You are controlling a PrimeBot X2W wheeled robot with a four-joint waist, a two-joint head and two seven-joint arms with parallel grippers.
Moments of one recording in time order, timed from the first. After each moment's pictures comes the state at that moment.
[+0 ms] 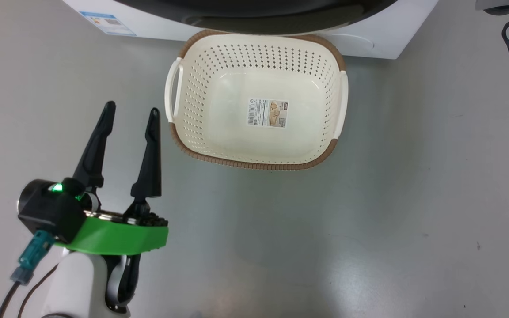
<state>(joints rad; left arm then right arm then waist) -0.40 0.02 -0.07 0.09 -0.23 -0.13 -0.26 -1.29 -0.26 0.26 0.80 1.60 0.13 0.52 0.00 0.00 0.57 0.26</state>
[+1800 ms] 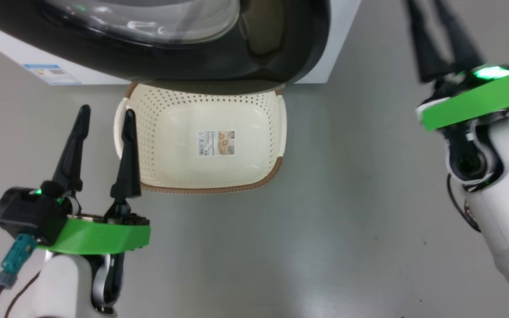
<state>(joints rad) -0.39 0.03 0.00 0.09 -0.20 -0.13 -0.26 -0.77 -0.29 0.35 0.38 0.99 0.12 -0.25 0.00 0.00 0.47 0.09</state>
